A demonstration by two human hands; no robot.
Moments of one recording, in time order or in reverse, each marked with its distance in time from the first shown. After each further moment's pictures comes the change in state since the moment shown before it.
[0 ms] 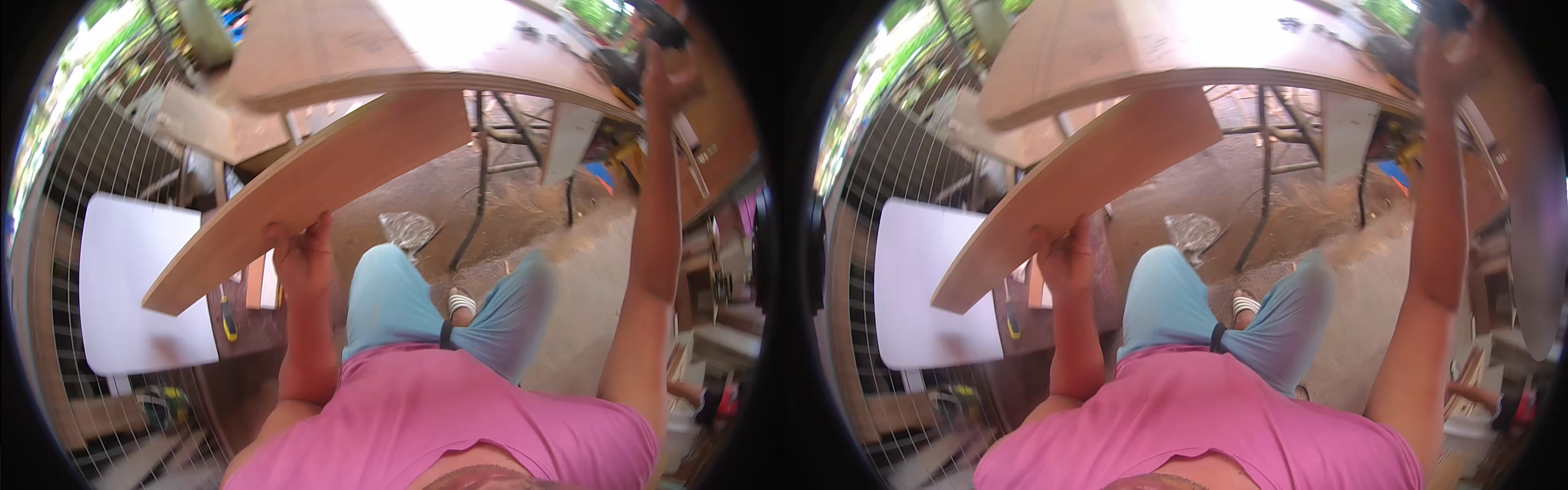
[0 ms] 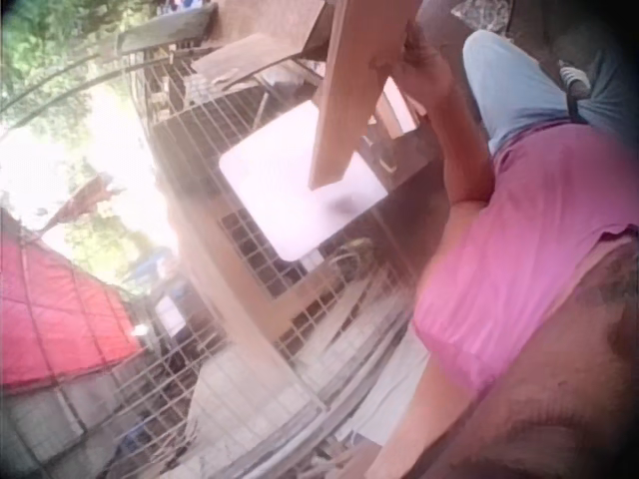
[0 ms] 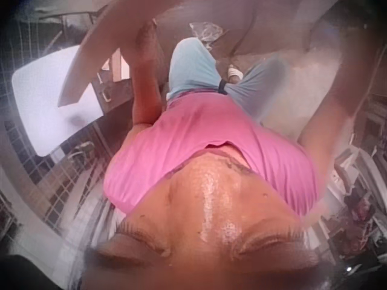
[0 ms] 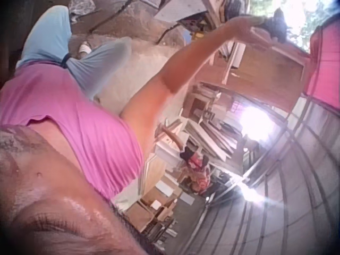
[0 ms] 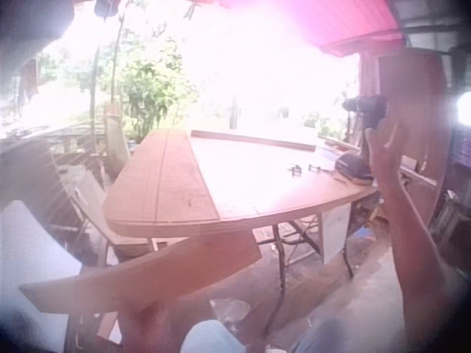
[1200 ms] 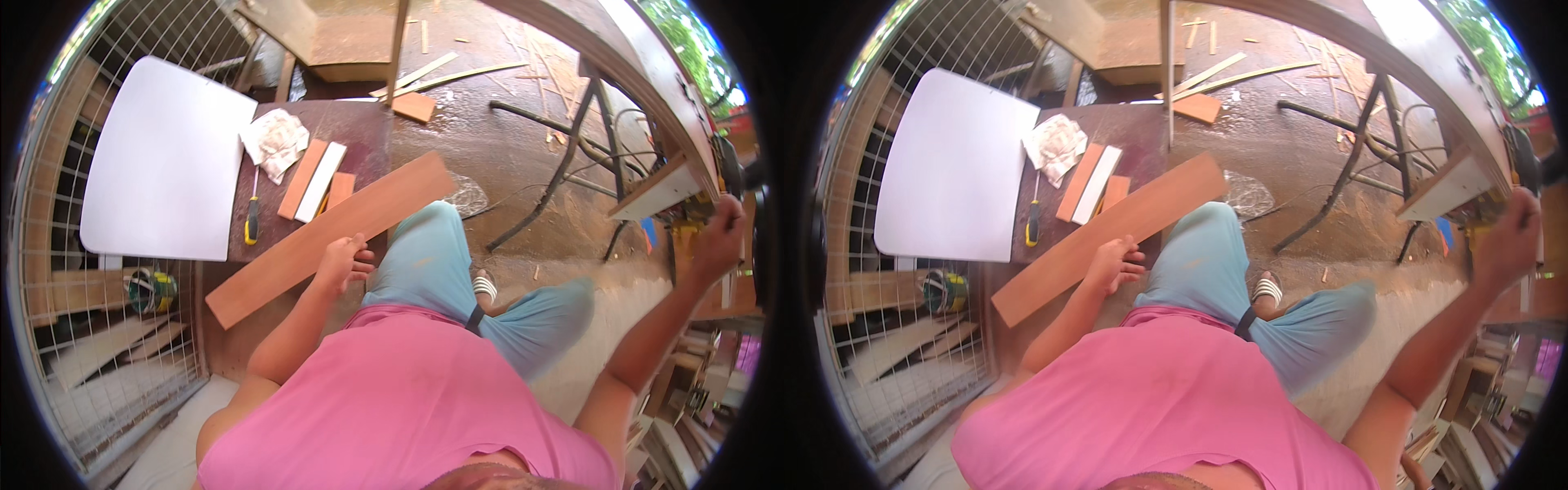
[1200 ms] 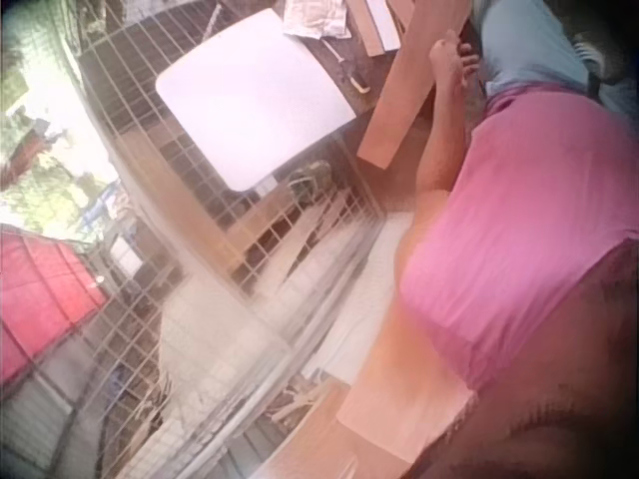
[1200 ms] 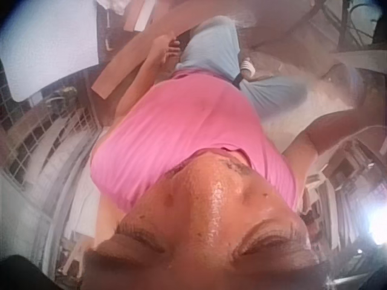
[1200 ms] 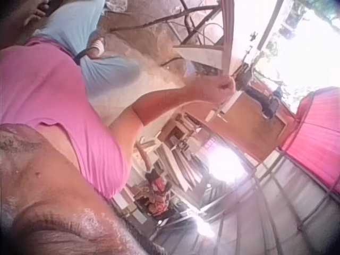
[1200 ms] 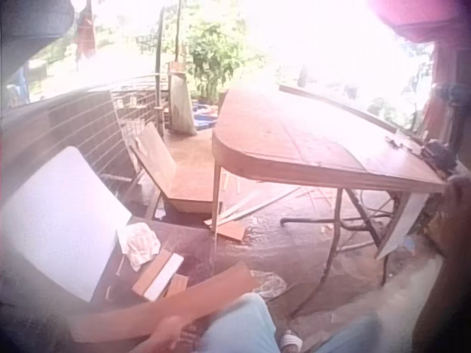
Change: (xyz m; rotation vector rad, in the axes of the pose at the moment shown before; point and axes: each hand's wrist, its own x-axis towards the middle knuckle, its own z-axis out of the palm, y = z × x) left_hand -0.119 0.061 -0.115 1.052 0.772 -0.715; right_hand -0.061 -0.141 -0.093 -0.067 -0.619 0.395
